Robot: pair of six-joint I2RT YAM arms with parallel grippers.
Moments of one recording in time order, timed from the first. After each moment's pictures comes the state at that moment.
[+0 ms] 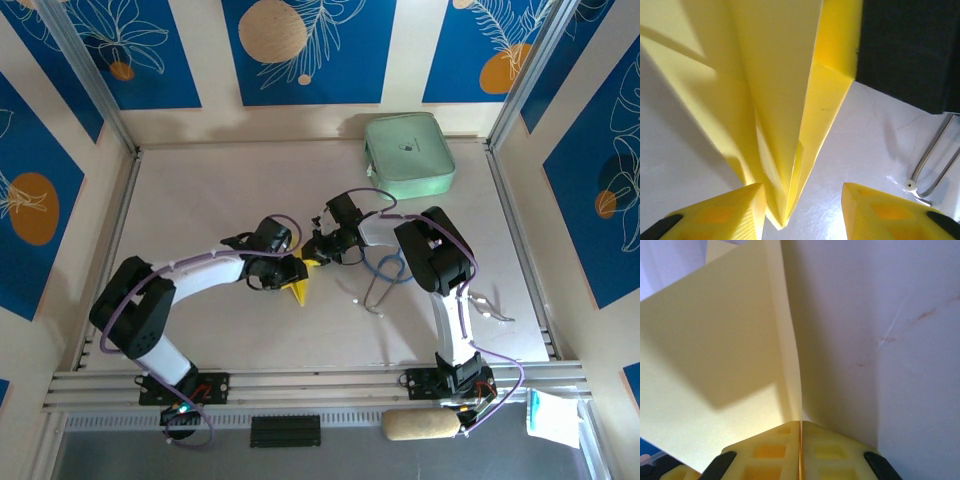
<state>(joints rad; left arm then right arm) -0.66 1.59 0.90 -0.40 0.28 -0.89 0.55 2.12 1.26 -0.22 -0.77 0.70</state>
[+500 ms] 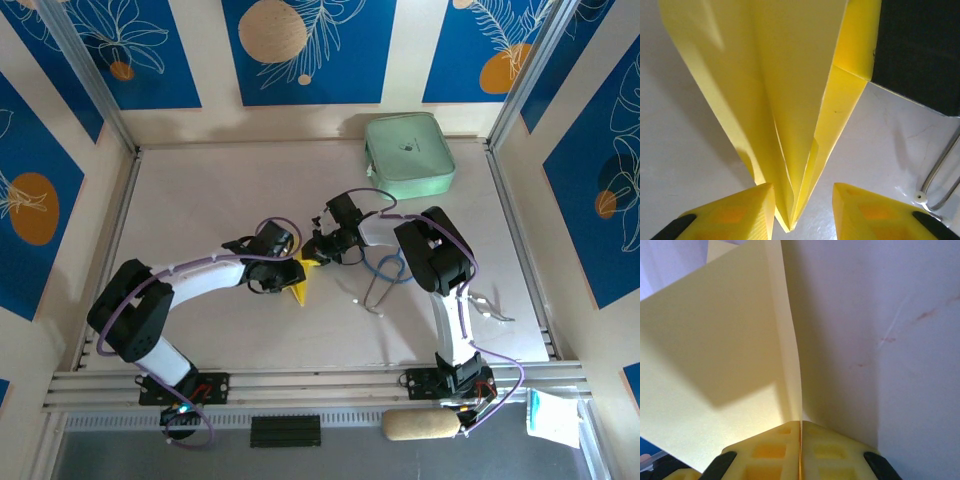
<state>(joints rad) -0.69 1.58 0.88 -0.40 0.19 -0.94 0.55 2.12 1.26 -0.21 -0.77 0.70</state>
